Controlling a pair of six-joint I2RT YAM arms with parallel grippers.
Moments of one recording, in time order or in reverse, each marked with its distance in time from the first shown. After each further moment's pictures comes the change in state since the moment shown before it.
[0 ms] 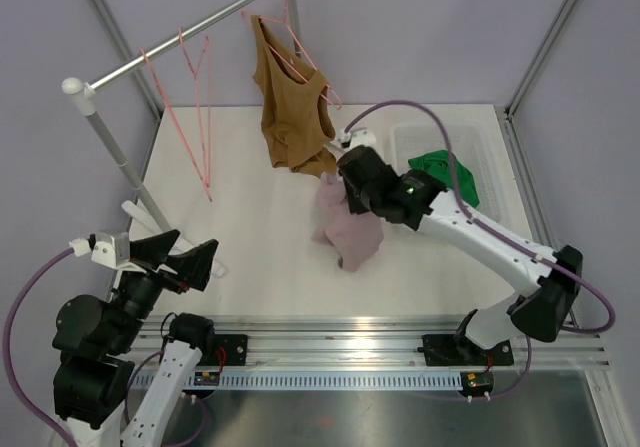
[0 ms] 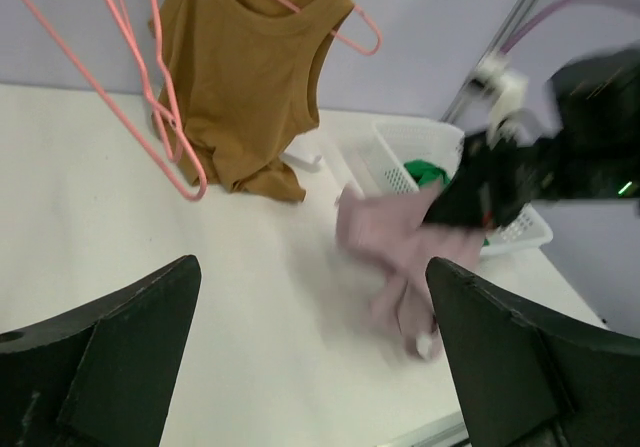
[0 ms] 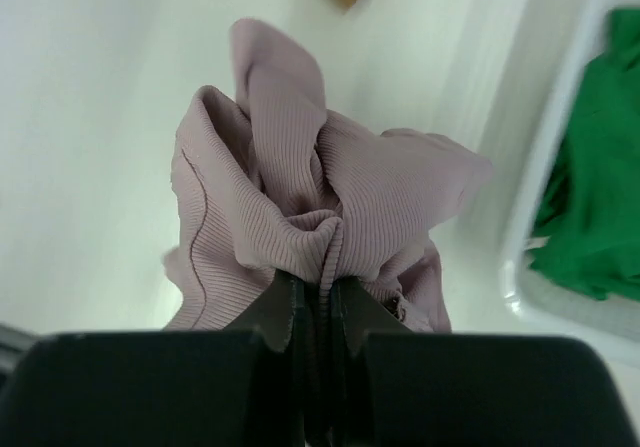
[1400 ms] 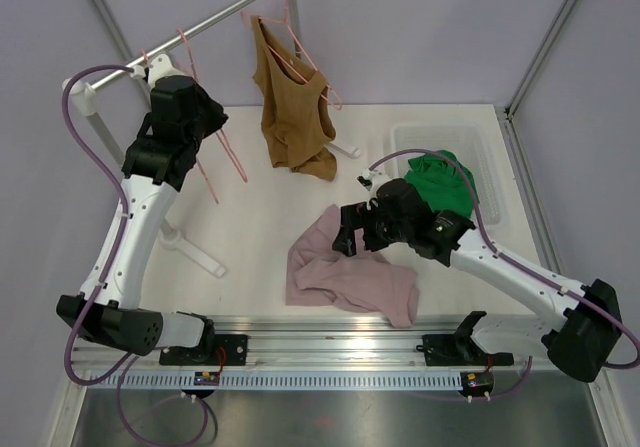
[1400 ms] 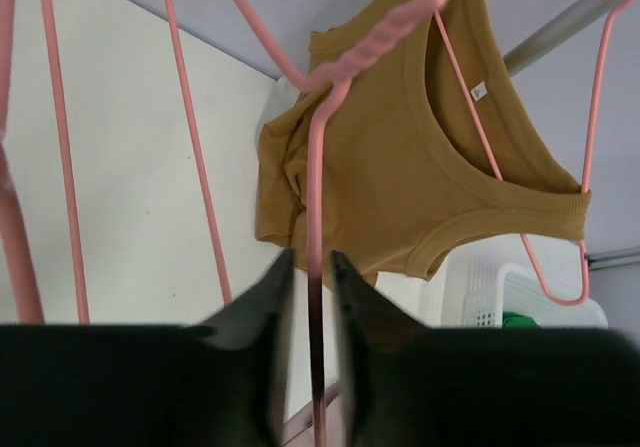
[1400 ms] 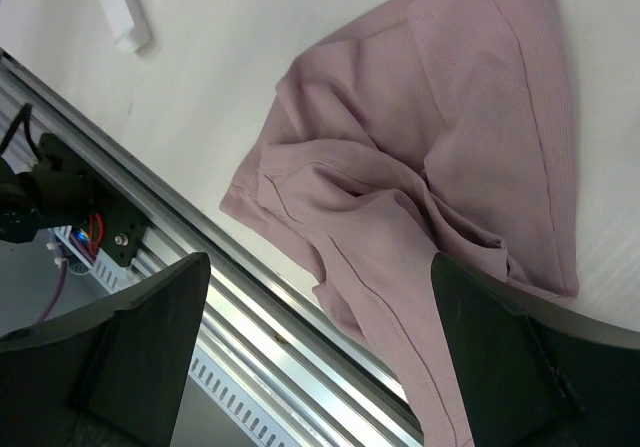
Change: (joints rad) left arm 0.001 1.143 0.583 0.149 -0.441 -0.269; right arm -0.127 -0.326 -0.439 0.303 -0.516 0.066
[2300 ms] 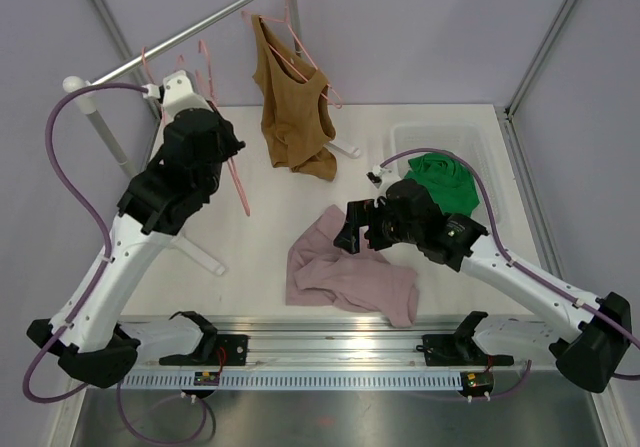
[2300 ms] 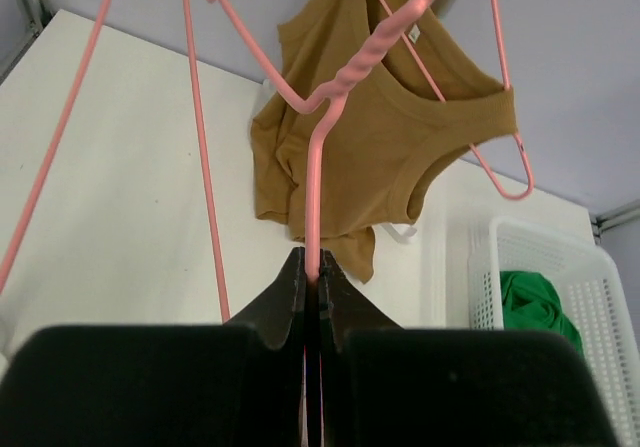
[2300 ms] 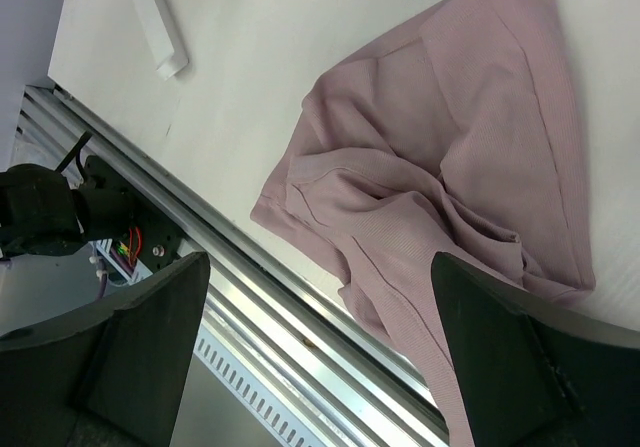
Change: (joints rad) left arm -0.377 -0.188 -0.071 -0.064 -0.362 0.064; right arm 0.000 -0.054 0.000 -0.003 0.010 0.063
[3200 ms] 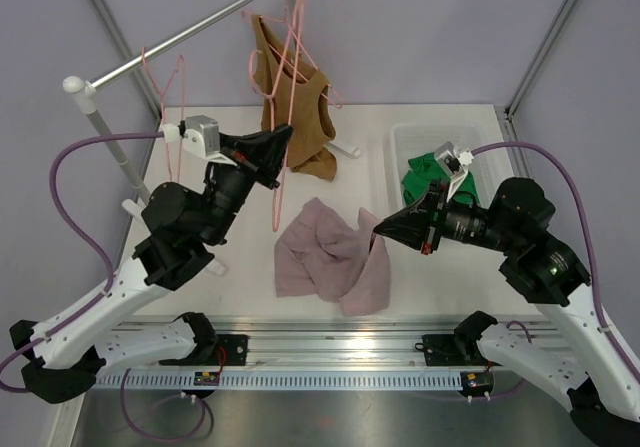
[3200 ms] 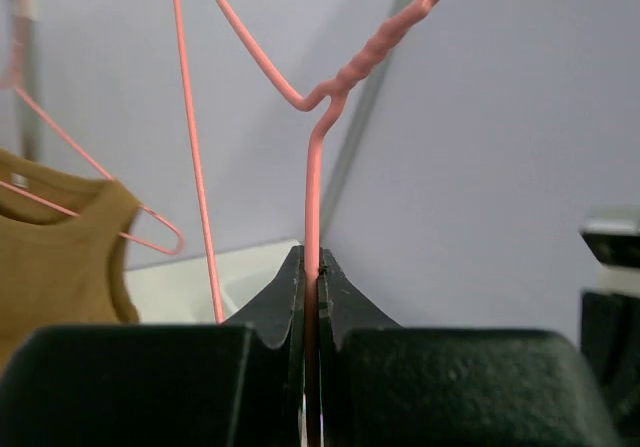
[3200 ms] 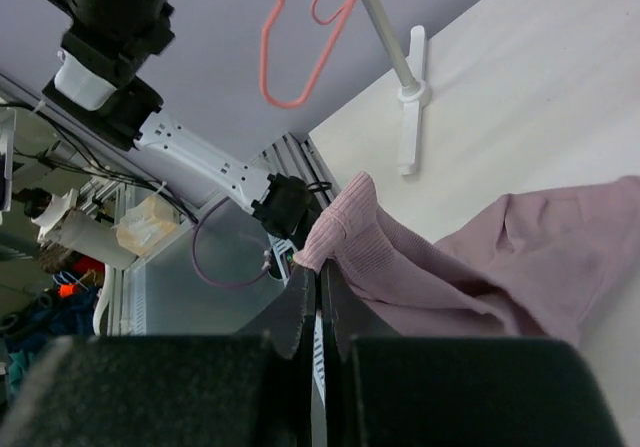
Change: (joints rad) left arm -0.326 -0.238 -0.427 0.882 0.350 0.337; right arm -0.168 -0.346 0.187 0.029 -0.466 -0.065
